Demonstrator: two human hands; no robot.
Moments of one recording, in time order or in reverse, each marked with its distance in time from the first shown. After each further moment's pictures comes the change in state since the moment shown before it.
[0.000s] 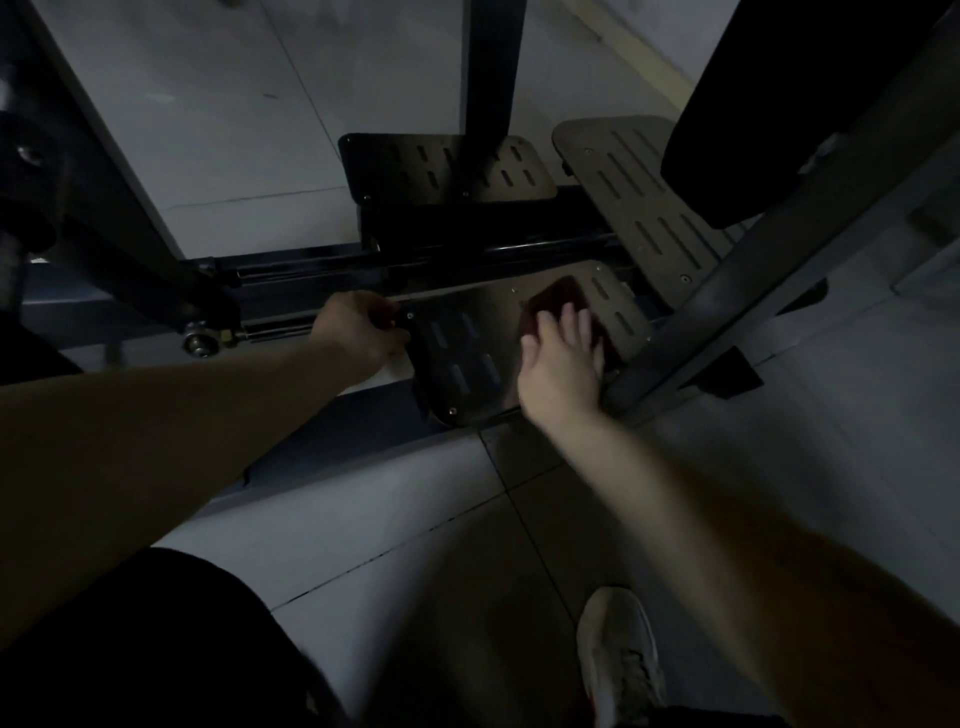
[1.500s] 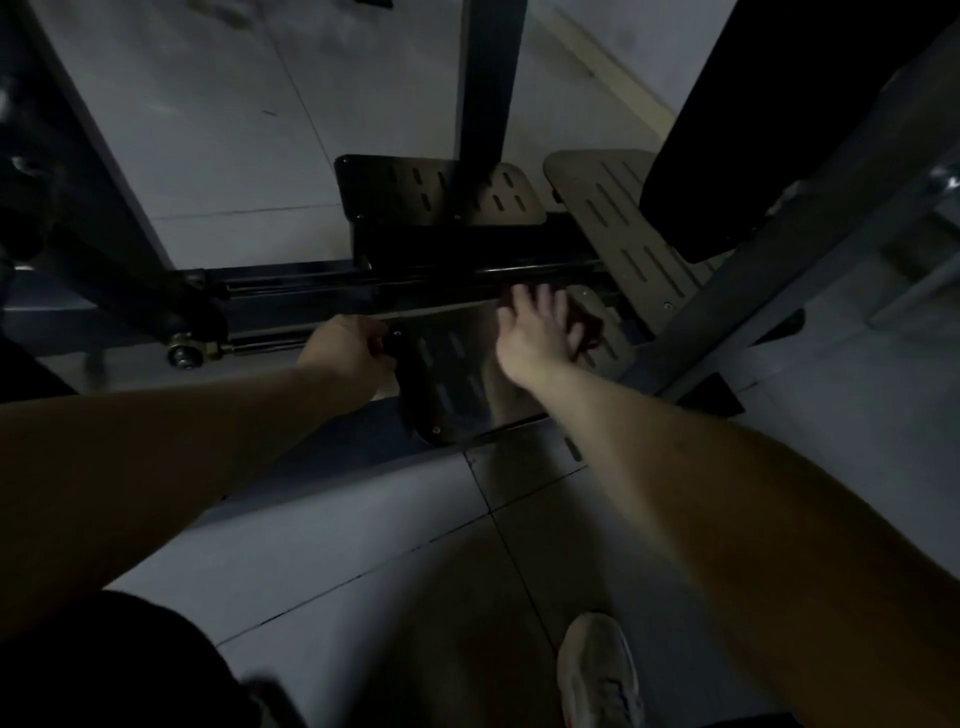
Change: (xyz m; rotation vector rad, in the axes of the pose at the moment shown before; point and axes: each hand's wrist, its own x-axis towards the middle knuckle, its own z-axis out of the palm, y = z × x) left_hand -0.015 0.007 -0.003 0.220 -0.056 0.069; right_hand 0.064 -0.019 -0.005 -0.021 -0.128 0.019
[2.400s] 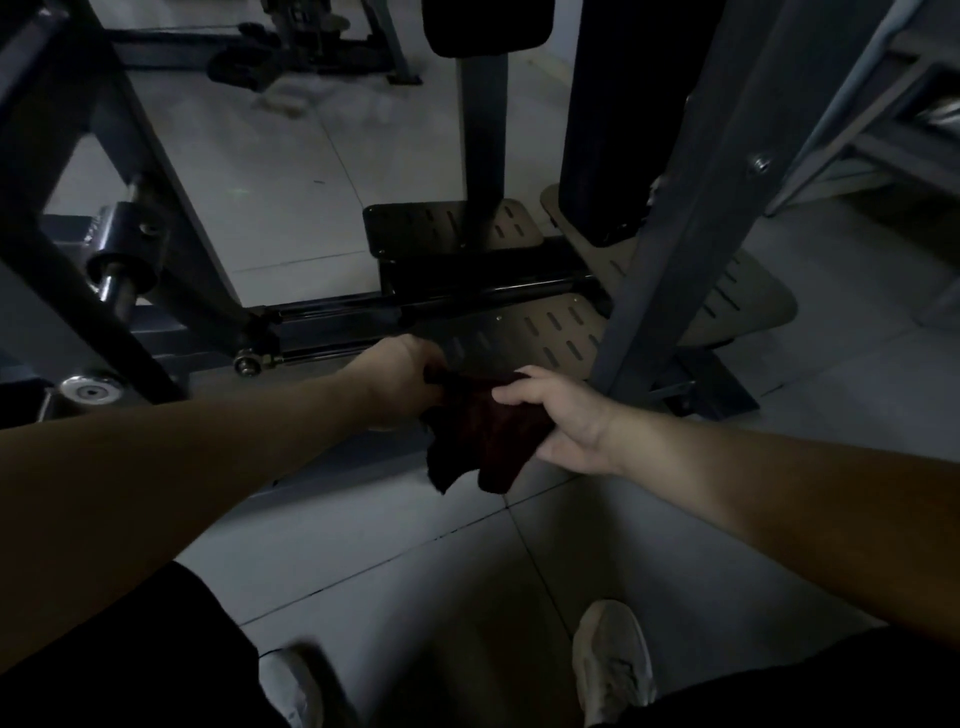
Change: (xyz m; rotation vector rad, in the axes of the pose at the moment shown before) left_hand -0.093 0.083 -0.025 0.273 -0.152 0.284; right_hand -0.157 0.035 -0.090 1.251 -0.749 0.135
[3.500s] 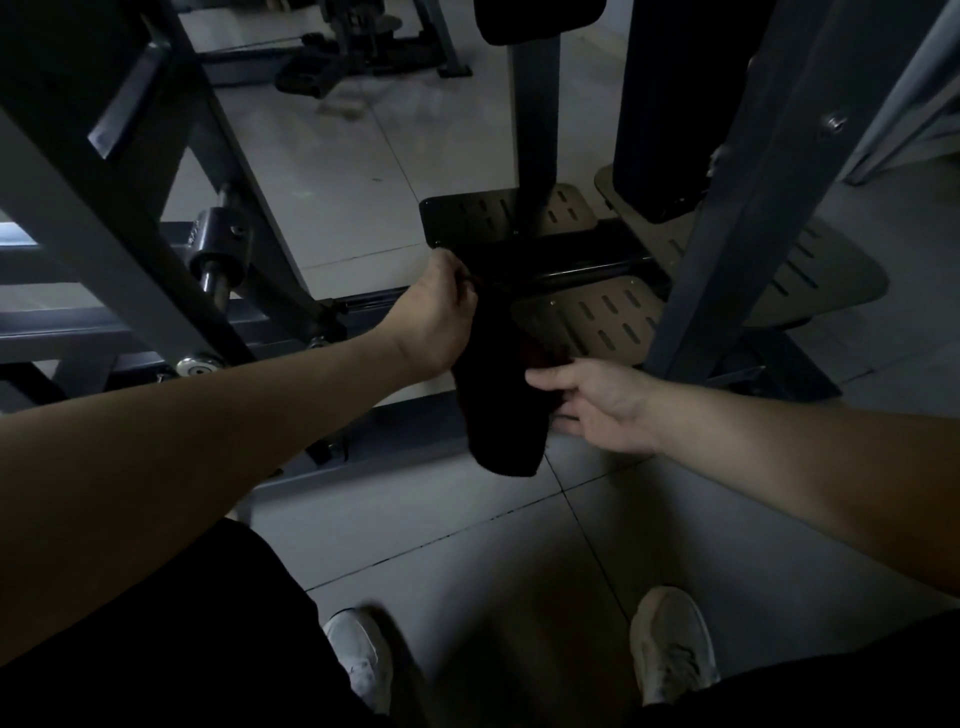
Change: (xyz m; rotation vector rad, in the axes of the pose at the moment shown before) left_hand -0.028 0.025 -0.044 -0.416 0.313 -0.110; right_hand 0.004 0.000 0.012 -0.036 -0.045 0.067
